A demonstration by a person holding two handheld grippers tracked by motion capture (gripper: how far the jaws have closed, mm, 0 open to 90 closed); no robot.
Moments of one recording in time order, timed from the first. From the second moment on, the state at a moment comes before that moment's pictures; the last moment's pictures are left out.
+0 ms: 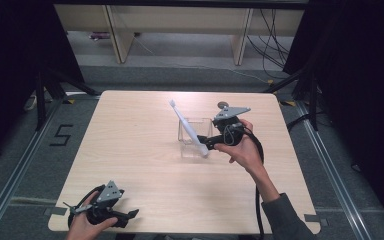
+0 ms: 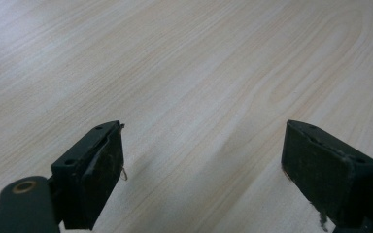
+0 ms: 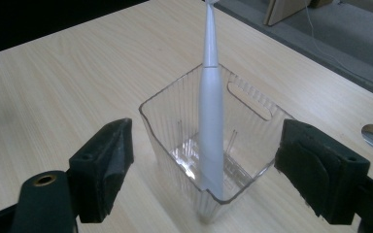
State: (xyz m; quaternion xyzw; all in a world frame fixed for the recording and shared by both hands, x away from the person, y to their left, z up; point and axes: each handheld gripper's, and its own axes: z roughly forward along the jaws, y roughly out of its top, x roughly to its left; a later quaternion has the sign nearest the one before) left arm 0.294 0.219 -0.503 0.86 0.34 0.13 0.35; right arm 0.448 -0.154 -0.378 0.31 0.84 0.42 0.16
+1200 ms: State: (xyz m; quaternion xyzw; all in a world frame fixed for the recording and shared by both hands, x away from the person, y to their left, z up) left arm 0.292 0.219 -0.503 0.86 0.34 0.12 0.36; right arm 0.426 -0.176 -0.396 0.31 0.83 0.43 0.17
